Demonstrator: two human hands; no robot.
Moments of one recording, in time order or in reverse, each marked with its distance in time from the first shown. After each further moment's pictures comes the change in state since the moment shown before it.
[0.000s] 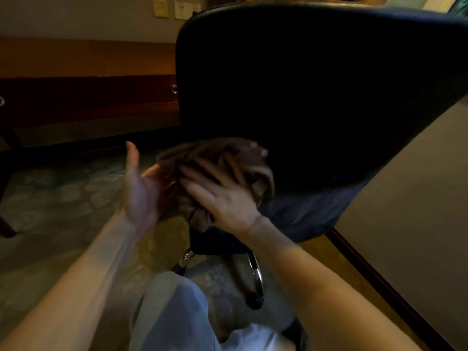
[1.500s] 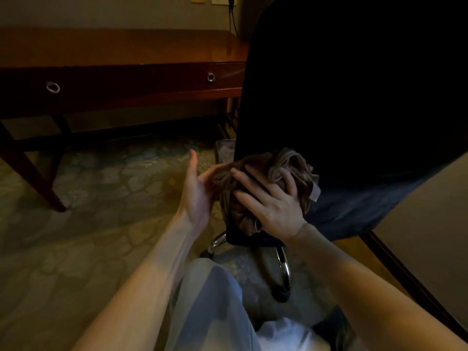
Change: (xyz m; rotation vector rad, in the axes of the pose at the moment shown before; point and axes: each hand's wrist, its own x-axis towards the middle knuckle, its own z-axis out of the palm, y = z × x) left_hand -0.002 -0.039 -0.017 0.010 0.115 -0.075; right_hand -0.038 -0.011 0.012 -0.137 -0.050 -0.066
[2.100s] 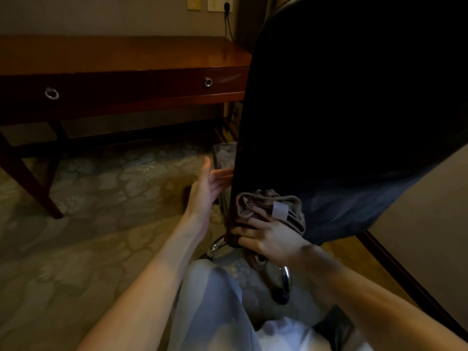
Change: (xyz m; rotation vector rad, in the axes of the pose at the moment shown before) left_hand 0.004 -0.006 0.004 0.122 0.115 0.103; right_hand -0.051 -0.017 0.012 0.133 -0.459 -0.316
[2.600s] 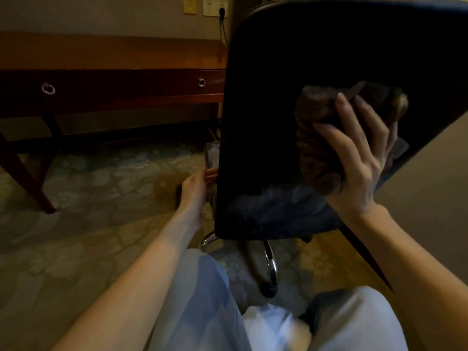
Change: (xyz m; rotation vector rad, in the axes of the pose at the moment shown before) left_hand -0.009 -0.012 0.013 0.022 0.208 -0.179; right_hand -0.035 0.088 -0.150 -0.115 0.891 0.479
